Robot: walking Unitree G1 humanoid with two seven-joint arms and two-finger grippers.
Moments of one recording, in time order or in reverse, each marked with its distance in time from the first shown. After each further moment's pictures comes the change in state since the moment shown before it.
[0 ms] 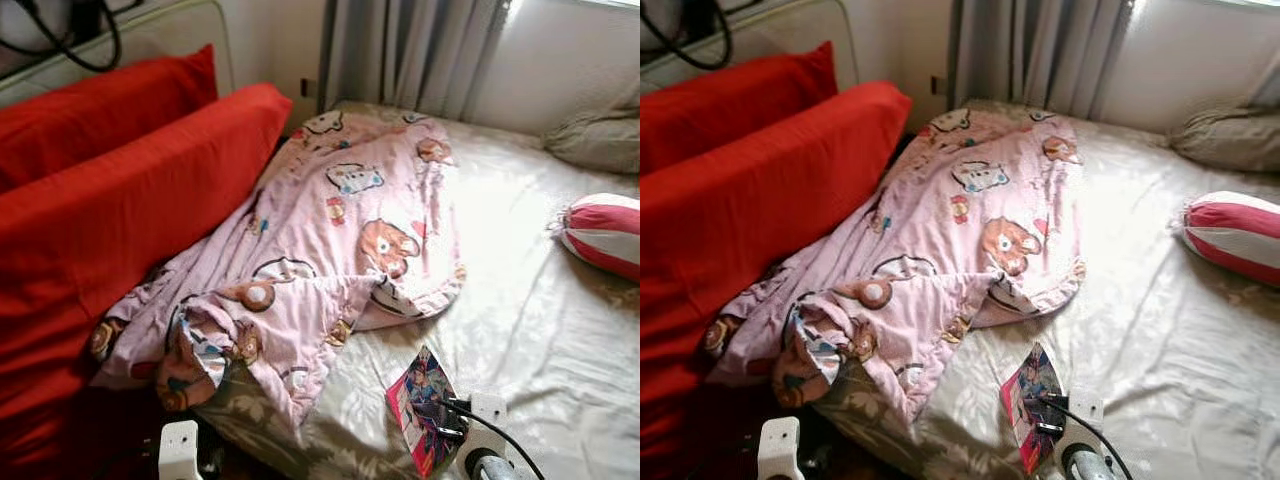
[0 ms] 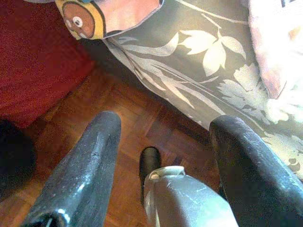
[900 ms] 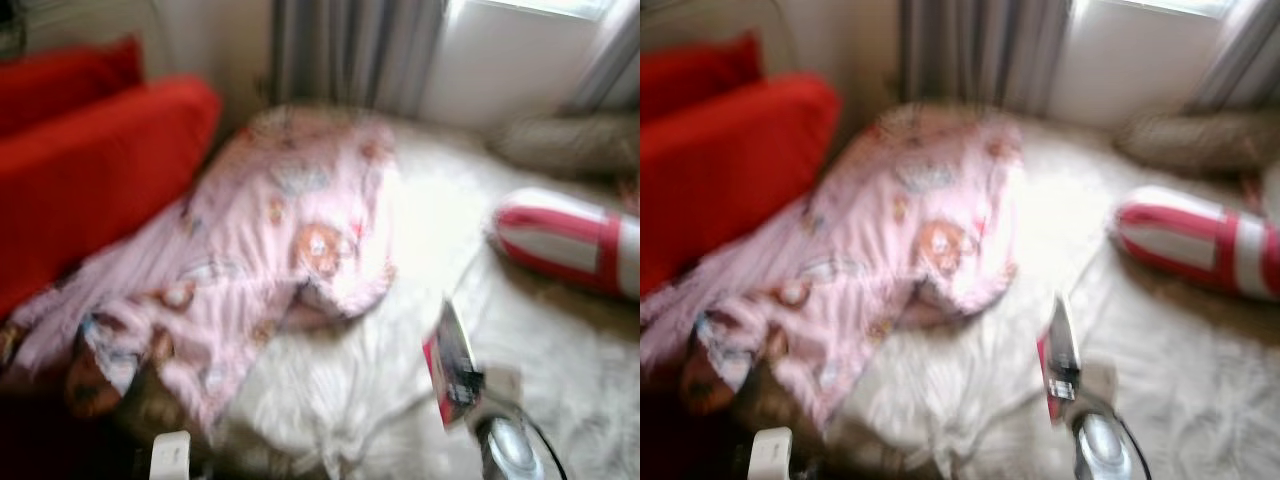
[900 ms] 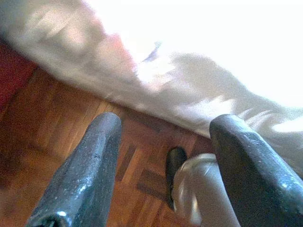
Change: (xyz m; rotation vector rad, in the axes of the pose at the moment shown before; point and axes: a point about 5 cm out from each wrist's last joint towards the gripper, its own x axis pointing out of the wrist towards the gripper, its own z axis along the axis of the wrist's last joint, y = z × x) left arm -0.005 0.010 -0.008 0.023 0.011 0.029; right arm 0.003 0.000 0.039 0.000 -0.237 0.009
